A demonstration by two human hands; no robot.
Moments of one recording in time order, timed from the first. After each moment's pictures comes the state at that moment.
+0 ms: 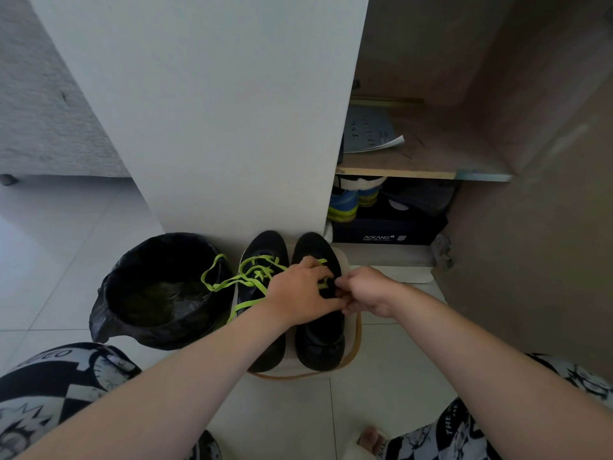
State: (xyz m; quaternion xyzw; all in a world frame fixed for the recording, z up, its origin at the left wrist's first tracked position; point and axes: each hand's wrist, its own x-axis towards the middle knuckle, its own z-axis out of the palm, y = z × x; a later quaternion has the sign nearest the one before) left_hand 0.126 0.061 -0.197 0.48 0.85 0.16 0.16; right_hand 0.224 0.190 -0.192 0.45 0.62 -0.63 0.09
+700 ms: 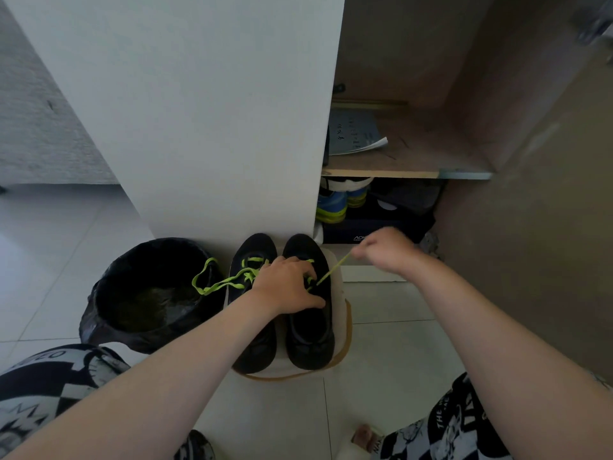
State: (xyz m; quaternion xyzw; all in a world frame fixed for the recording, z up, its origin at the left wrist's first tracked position) left_hand 0.110 0.067 -0.187 0.49 0.84 0.08 0.20; right_hand 0.237 0.245 -0.139 0.43 0.83 -0.36 0.05
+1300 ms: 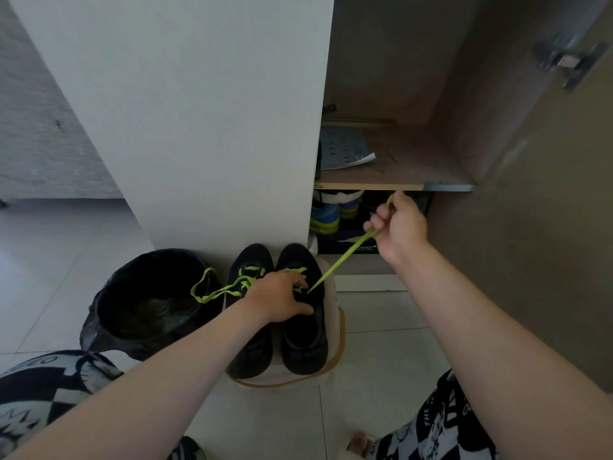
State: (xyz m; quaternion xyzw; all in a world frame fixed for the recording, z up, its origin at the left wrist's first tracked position) left_hand 0.109 0.058 -0.188 0.47 0.83 0.14 0.24; right_hand 0.232 0.243 -0.092 0.36 0.32 -0.78 -0.39
